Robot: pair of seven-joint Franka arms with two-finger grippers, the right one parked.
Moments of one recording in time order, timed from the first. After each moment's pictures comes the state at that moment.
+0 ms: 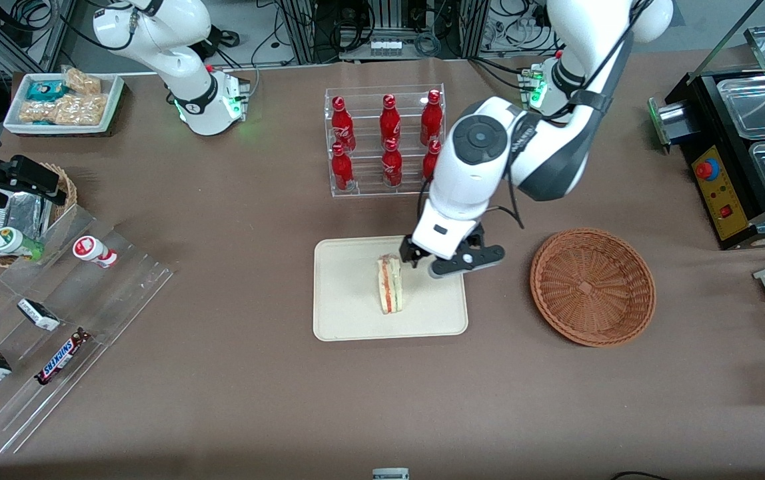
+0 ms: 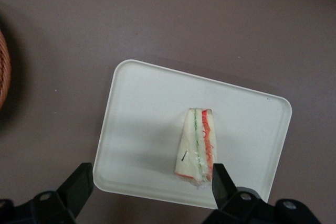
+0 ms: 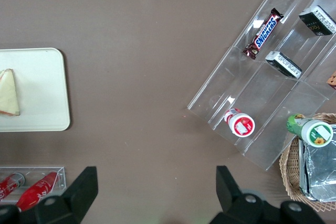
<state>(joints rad) -0.55 0.40 -0.07 -1.57 0.01 2.10 -0.91</state>
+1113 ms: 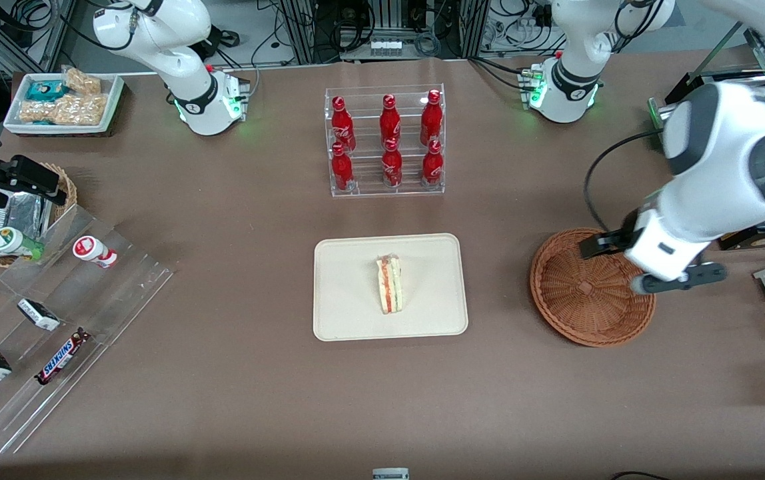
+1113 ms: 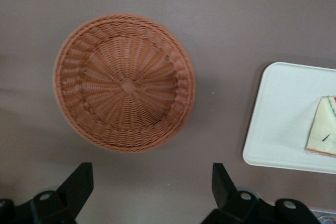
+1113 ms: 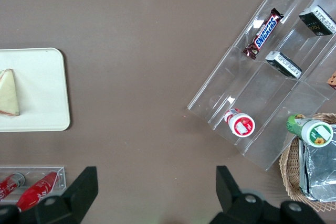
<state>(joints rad) -0.10 0.19 -0.06 -1.59 -0.03 1.67 -0.31</state>
